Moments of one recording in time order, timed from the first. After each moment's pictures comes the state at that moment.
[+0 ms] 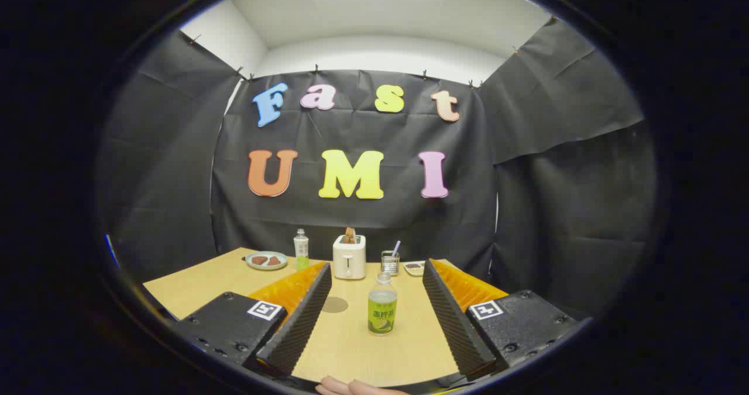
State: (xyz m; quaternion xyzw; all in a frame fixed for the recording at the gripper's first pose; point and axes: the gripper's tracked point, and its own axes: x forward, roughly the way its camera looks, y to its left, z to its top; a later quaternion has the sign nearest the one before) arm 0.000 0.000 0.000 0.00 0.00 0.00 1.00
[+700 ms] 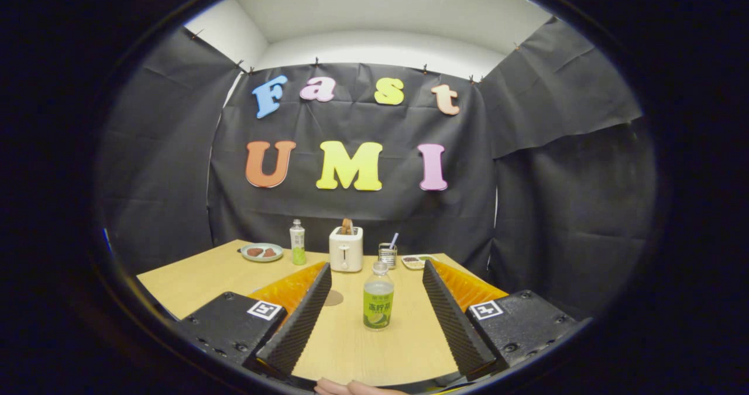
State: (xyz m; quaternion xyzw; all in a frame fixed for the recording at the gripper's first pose) arm 0.014 -0.003 -0.025 -0.01 0.01 0.00 1.00
